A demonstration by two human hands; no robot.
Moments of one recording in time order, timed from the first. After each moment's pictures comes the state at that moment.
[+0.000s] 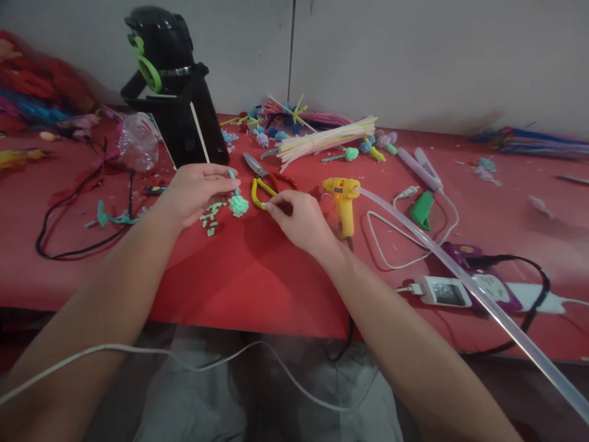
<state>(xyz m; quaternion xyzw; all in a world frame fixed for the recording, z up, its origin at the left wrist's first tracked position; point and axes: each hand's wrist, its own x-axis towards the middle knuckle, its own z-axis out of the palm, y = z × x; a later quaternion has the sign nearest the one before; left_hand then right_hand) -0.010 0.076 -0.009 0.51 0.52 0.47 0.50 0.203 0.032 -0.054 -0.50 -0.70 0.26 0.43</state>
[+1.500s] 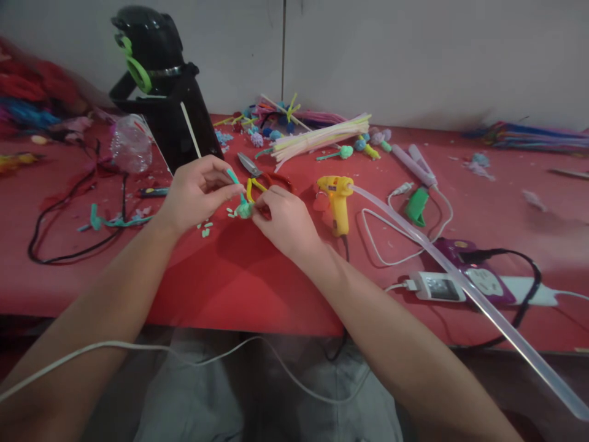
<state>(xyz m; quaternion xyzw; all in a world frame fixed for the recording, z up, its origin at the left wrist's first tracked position) -0.006 0.064 -0.008 0.70 0.44 0.44 0.36 0.185 0.022 -0.042 -0.48 -0.76 0.11 0.42</state>
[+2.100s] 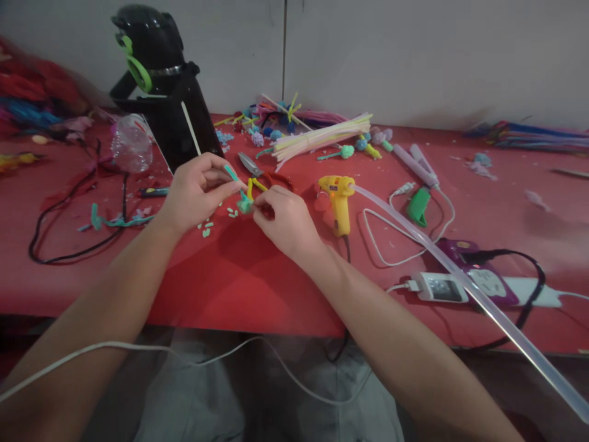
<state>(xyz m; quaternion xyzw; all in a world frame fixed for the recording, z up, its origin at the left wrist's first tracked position) -0.003 0.061 -0.005 0.67 0.45 0.45 0.37 0.186 0.021 -0.043 -0.46 -0.76 0.13 0.44</state>
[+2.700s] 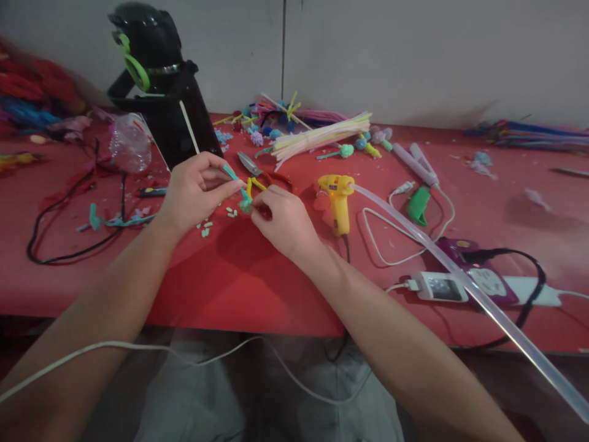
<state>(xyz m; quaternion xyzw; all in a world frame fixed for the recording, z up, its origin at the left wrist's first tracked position) 0.000 0.060 -0.006 0.64 0.47 0.47 0.39 0.184 0.020 -0.044 -0.46 -0.76 0.13 0.44</state>
